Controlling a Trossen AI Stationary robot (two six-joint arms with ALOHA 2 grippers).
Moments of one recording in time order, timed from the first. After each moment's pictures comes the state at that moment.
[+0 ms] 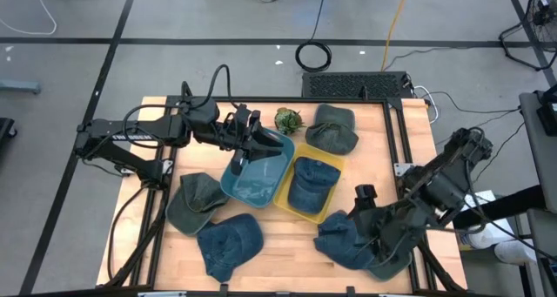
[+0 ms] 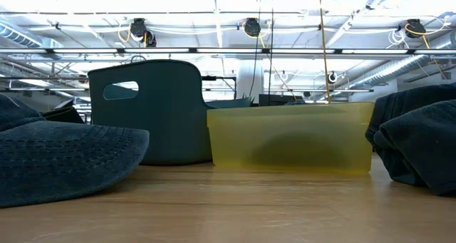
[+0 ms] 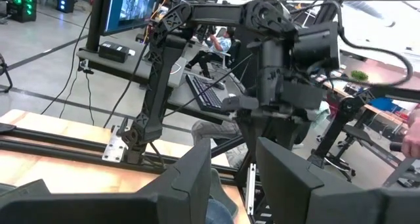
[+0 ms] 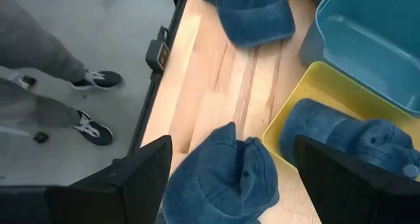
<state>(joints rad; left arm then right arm) 0.05 1.32 1.30 0.03 0.28 -0.35 0.75 1.49 1.77 -1.25 0.26 0.46</state>
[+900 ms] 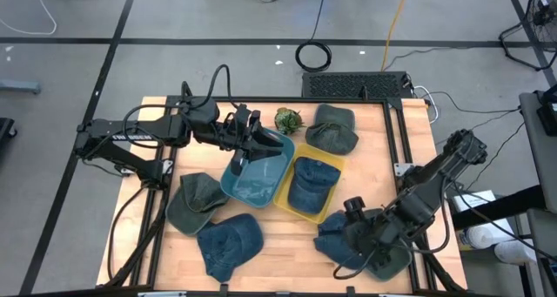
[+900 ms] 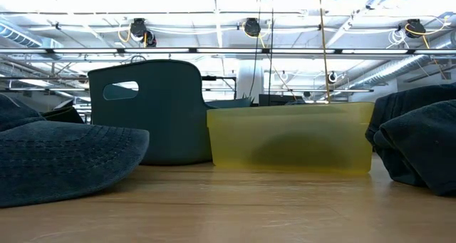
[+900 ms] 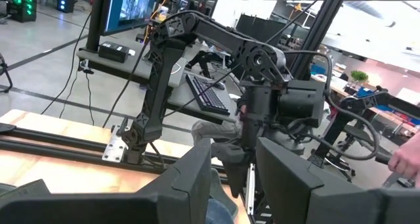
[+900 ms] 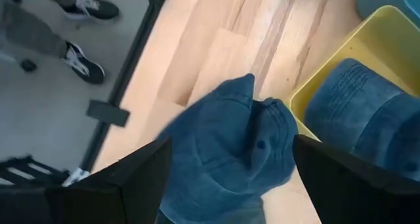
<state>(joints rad) 0.05 1.32 1.30 0.03 0.28 -0.35 0.73 1.50 1.48 -1.12 0.12 0.33</state>
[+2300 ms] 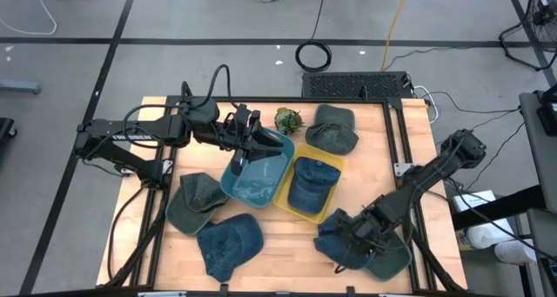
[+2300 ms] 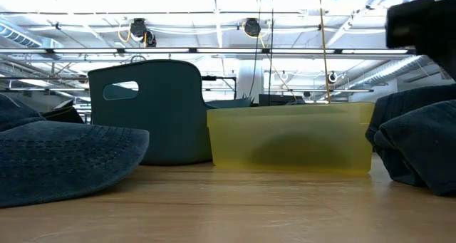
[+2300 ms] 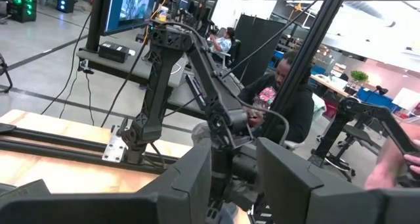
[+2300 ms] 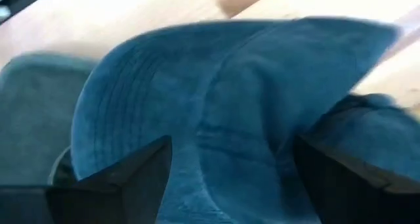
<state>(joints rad) 0.05 1.32 1.30 0.03 0.28 -0.35 0.65 1.50 0.95 -0.70 -0.12 -0.33</state>
